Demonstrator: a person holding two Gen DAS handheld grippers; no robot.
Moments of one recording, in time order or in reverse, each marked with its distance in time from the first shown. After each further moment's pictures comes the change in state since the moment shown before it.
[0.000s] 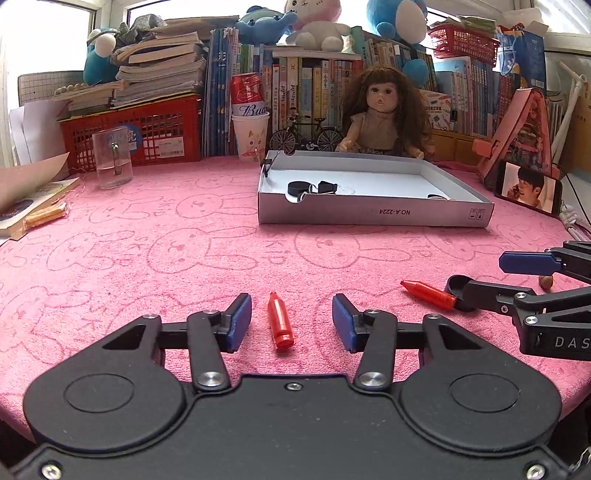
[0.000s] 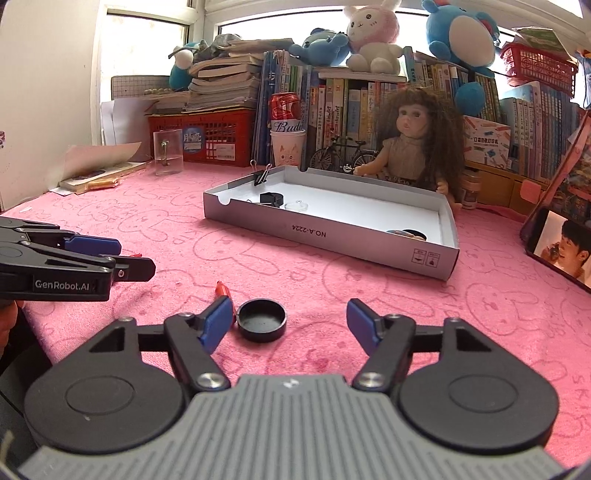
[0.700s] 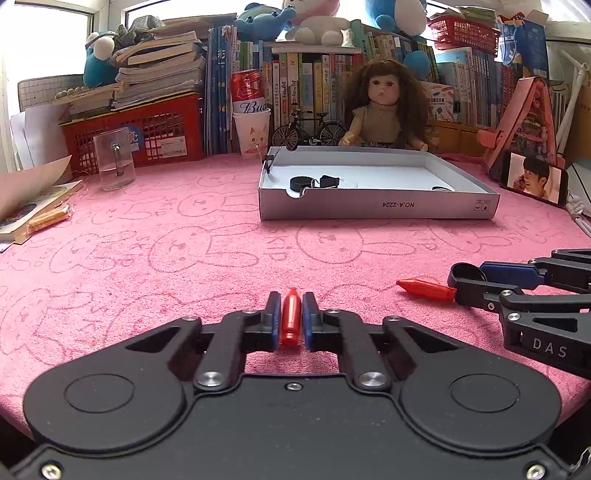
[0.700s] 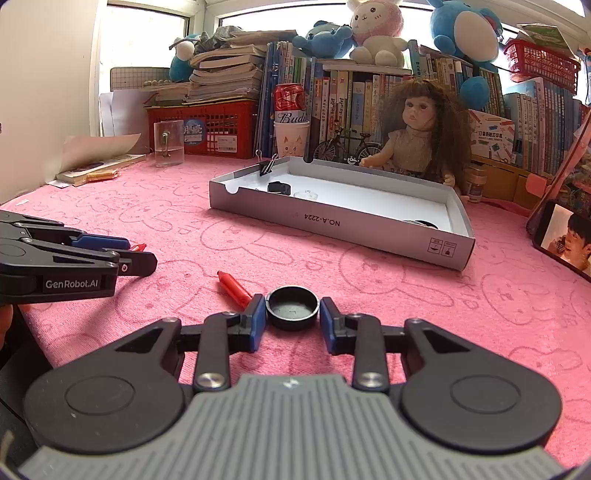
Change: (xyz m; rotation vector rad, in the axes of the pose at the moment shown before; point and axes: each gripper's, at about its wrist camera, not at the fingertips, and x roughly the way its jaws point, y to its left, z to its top) left arm 0.004 -0.008 0.000 0.019 0.007 0.028; right arm 0.011 0.014 -0.006 0.014 0.013 -0.003
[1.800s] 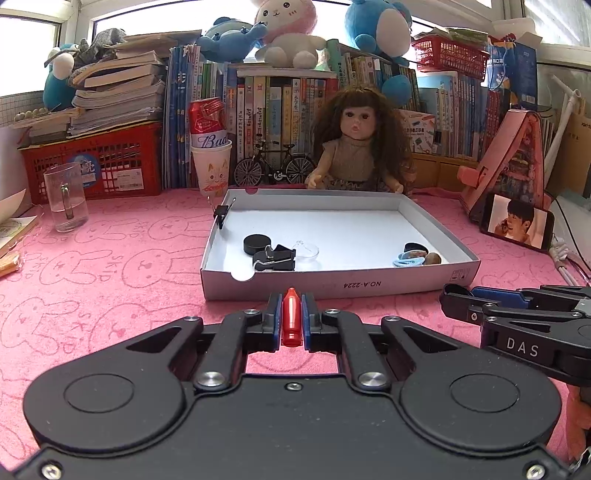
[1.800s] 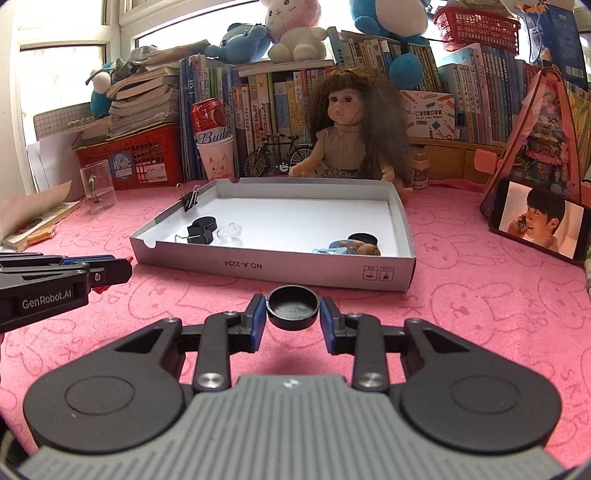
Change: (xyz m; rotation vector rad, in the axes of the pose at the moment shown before) left arm 0.040 -0.025 0.076 -0.007 -0.032 -0.110; right arm 0.021 -0.054 0.045 0.210 0.014 -0.144
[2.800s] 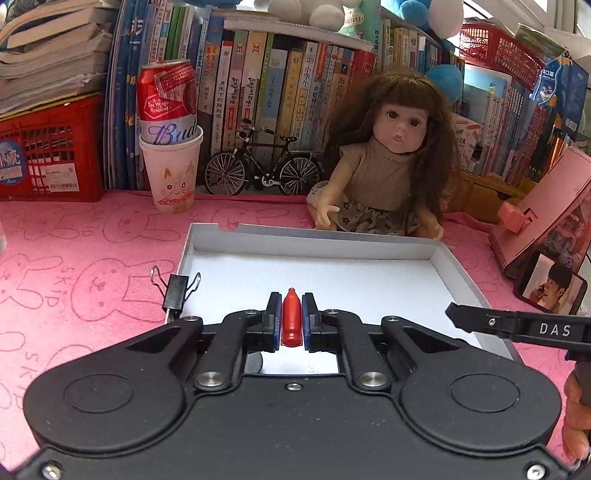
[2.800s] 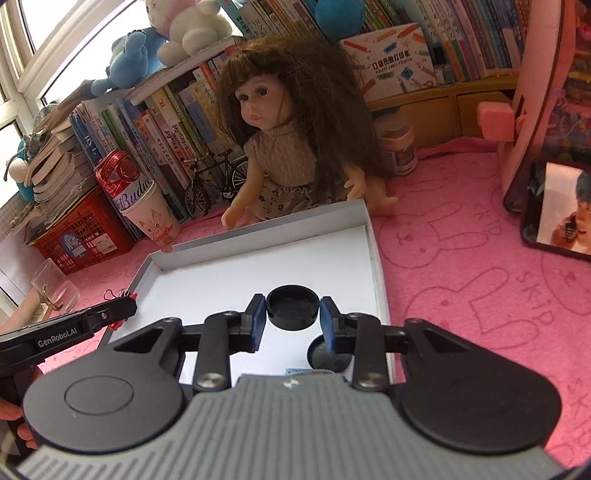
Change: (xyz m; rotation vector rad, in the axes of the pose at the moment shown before) left arm 0.179 0.030 0.114 -0.095 0.167 -0.095; right arm 0.136 -0.084 0.098 0.331 0.184 0.071
